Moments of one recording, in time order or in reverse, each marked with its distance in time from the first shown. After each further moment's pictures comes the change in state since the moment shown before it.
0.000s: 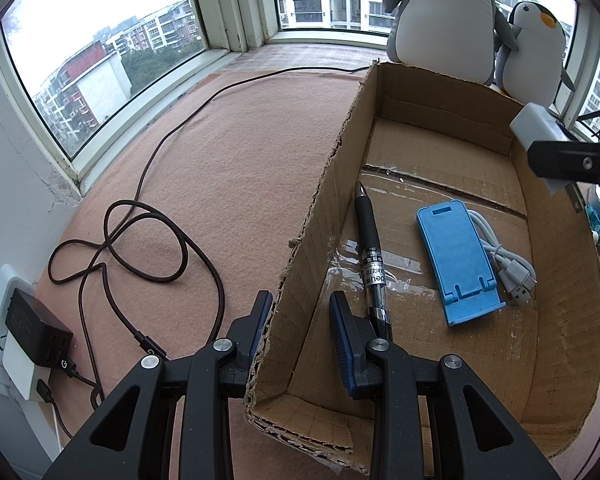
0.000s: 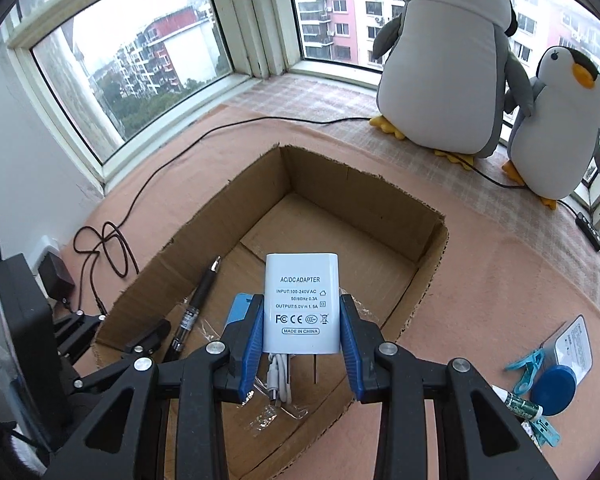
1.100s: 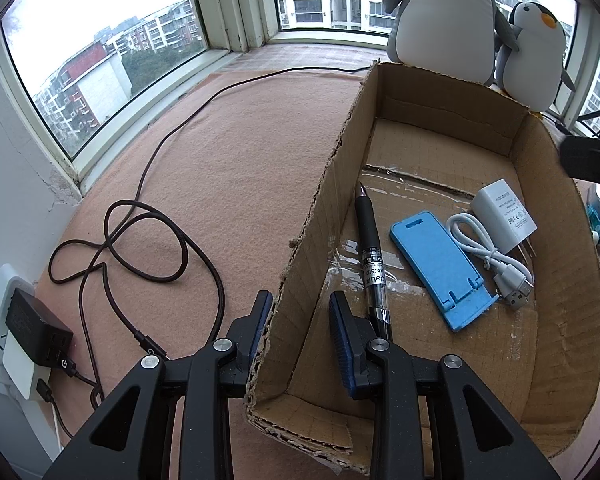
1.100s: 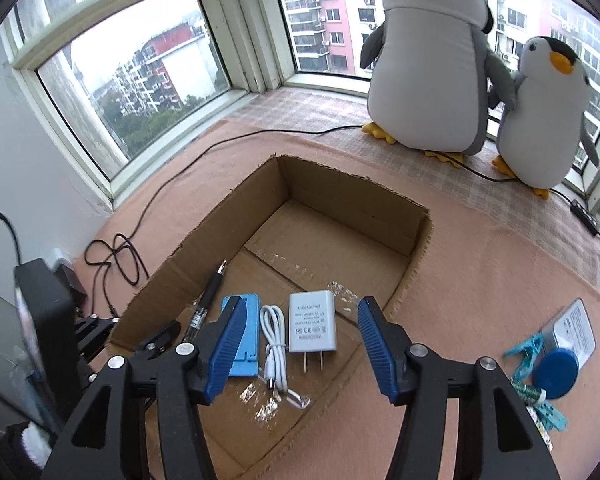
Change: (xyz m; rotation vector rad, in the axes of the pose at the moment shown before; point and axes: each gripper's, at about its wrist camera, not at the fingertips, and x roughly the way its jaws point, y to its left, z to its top) left arm 0.000 -0.001 0.001 -0.003 -0.001 0.002; right arm -0.025 -0.010 -0.012 0.053 -0.054 0.037
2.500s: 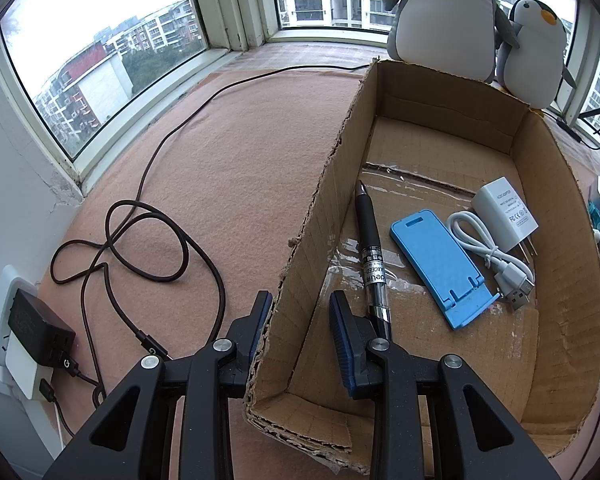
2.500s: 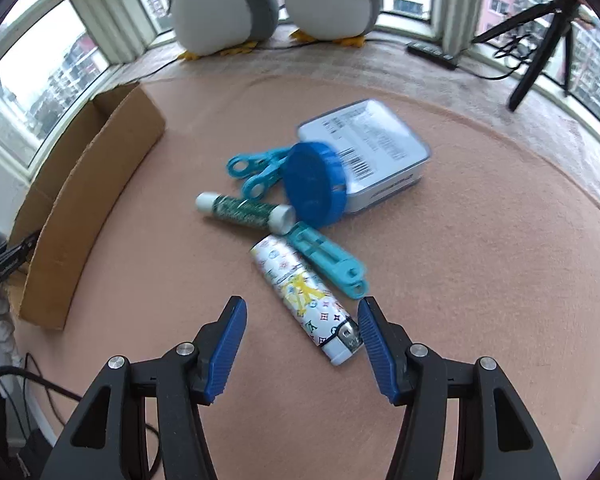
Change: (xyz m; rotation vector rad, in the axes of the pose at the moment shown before) left arm 0.000 -0.001 0.000 0.002 0.002 0.006; right arm -0.035 -0.191 -0.119 0.176 0.184 -0.140
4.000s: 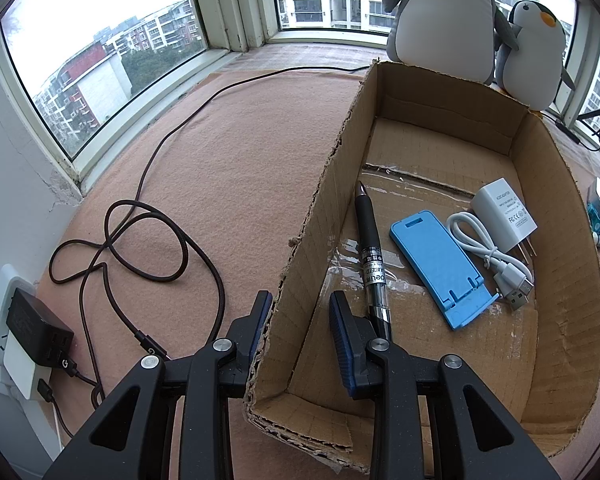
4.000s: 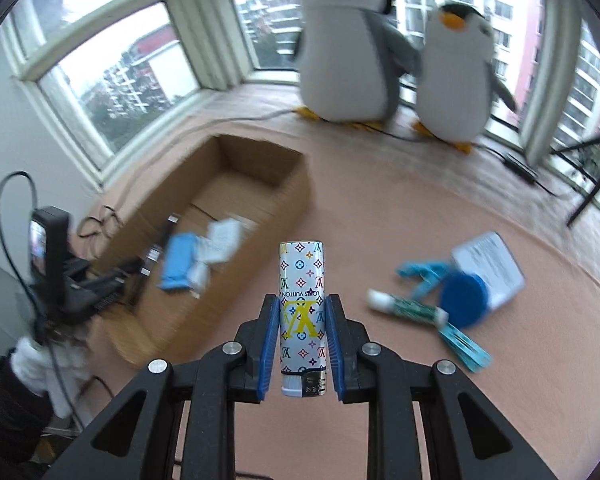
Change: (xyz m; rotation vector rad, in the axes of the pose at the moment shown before) left arm 0.000 0.000 0.000 -0.003 -0.001 -0.002; right arm -0.058 0.121 0.037 -0.159 -0.170 0.119
